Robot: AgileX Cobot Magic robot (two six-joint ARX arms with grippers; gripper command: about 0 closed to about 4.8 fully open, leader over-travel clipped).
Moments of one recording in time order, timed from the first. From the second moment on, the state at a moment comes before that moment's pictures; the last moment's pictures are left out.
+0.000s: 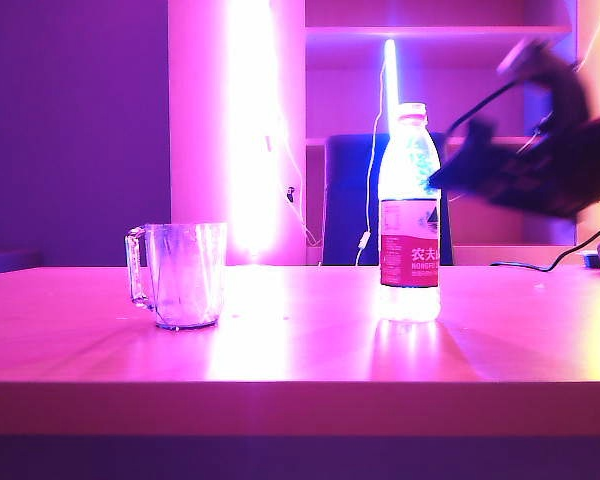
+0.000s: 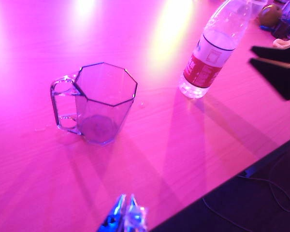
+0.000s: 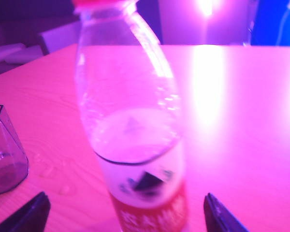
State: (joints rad) left arm 0.04 0.61 0.56 -0.39 0.67 0.04; right arm 0.22 1.61 0.47 1.09 -0.29 0.08
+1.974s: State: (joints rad) left arm 0.04 0.60 0.56 -0.39 0.51 0.04; right arm 0.57 1.89 1.30 0.15 0.35 -0.91
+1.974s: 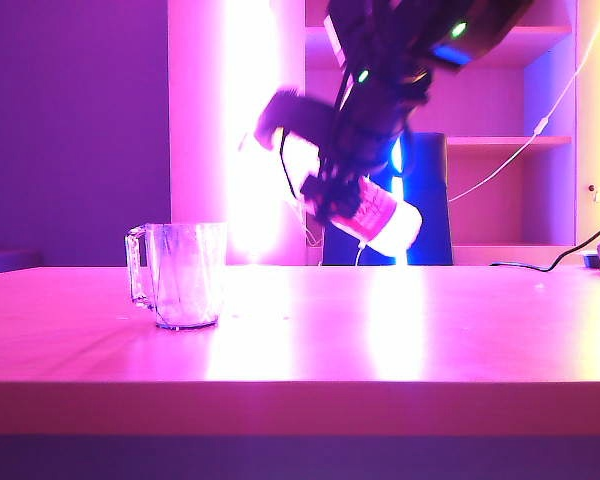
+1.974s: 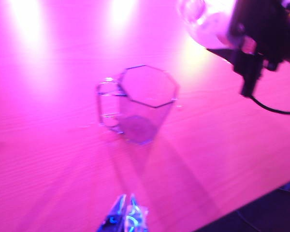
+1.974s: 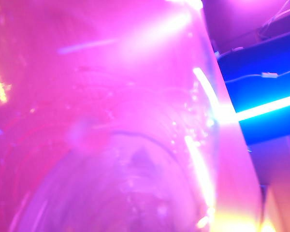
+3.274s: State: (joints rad) left arm 0.04 0.60 0.56 -0.44 0.49 0.05; right arm 0.69 1.94 1.34 0.26 0.71 -1.50
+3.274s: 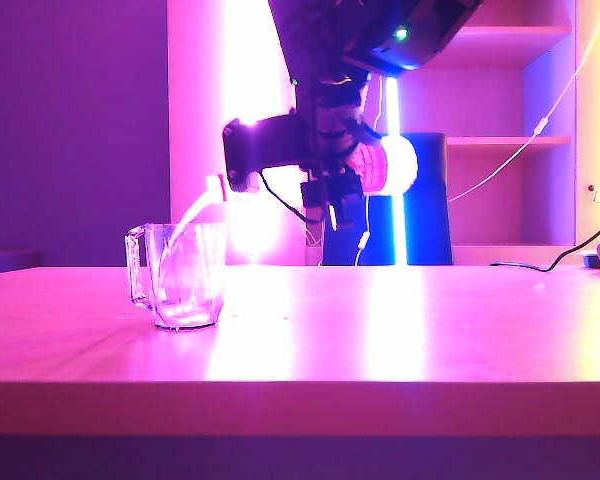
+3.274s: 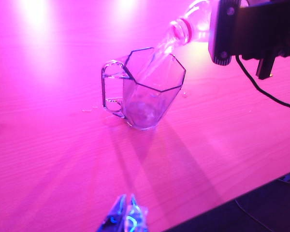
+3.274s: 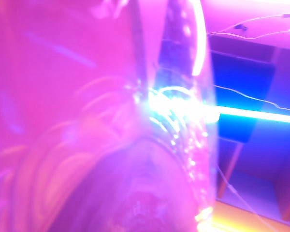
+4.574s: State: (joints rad) left arm 0.04 0.60 0.56 -0.44 0.49 0.05; right arm 0.70 1.93 1.34 0.20 0.77 -1.32
